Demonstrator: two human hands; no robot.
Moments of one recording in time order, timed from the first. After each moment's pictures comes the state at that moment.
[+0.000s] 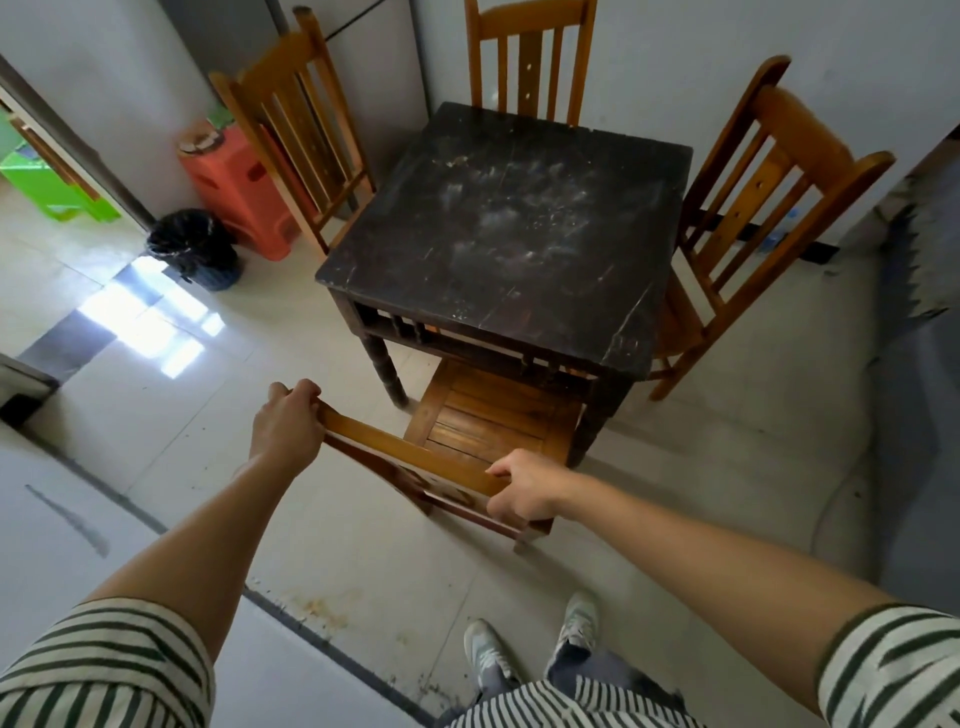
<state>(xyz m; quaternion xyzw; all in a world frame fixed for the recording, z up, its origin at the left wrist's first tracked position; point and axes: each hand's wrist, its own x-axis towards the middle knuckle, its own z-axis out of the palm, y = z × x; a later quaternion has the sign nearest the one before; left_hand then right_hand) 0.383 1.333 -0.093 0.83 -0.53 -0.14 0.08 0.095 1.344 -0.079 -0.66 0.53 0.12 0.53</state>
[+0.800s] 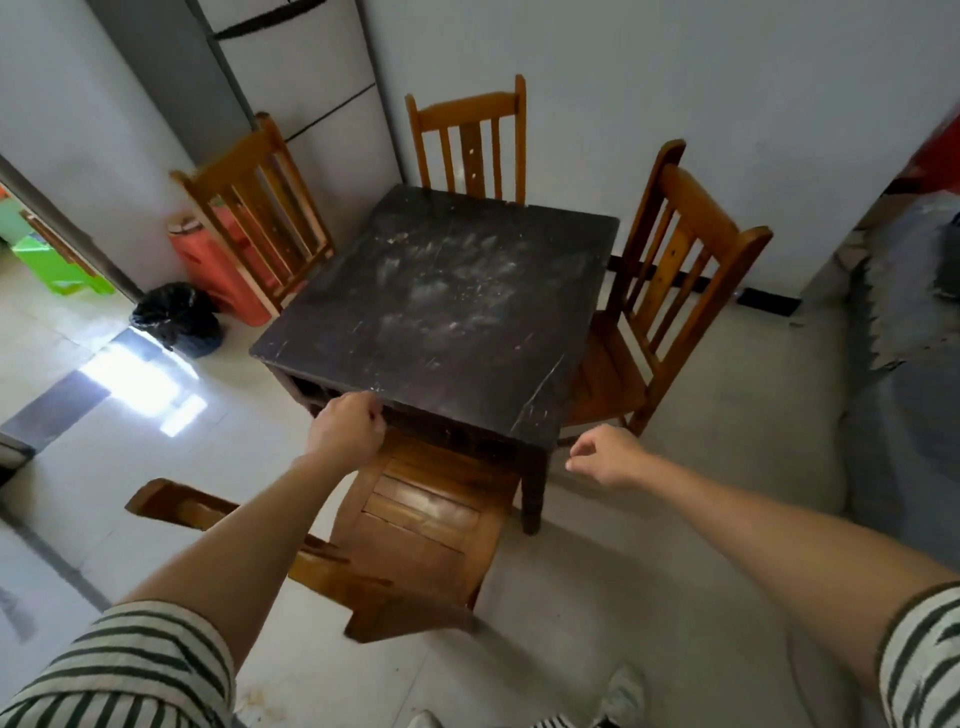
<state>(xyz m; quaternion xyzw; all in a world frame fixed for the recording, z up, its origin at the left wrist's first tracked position) 0.178 1.231 -0.063 0.78 -0.61 -0.13 0.04 -0.152 1.216 -0.106 -0.66 0.65 0.02 0.38</state>
